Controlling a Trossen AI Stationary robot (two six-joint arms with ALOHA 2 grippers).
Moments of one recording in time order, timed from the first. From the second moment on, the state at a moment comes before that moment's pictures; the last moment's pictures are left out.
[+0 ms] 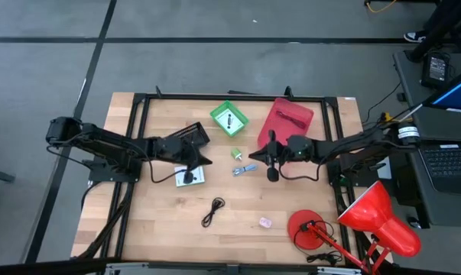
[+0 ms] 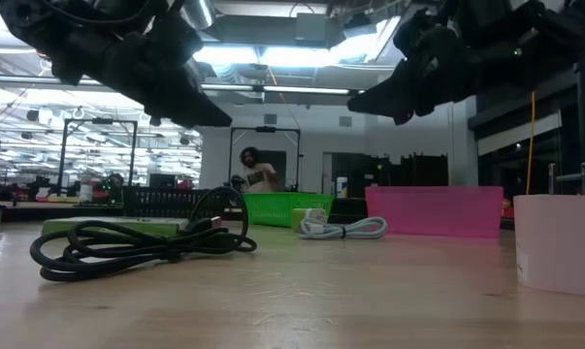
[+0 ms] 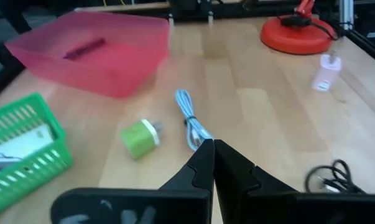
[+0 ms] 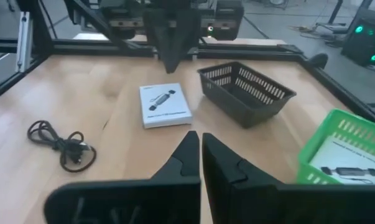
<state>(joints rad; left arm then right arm) 0.02 1.20 0.42 0.38 0.01 0.03 -0.02 1.35 0.47 0.63 0.02 -0.04</state>
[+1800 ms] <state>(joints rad) -0.35 1.18 0.56 -0.75 -0.37 -0.93 -0.06 1.70 0.77 0.68 -0.16 -0.27</state>
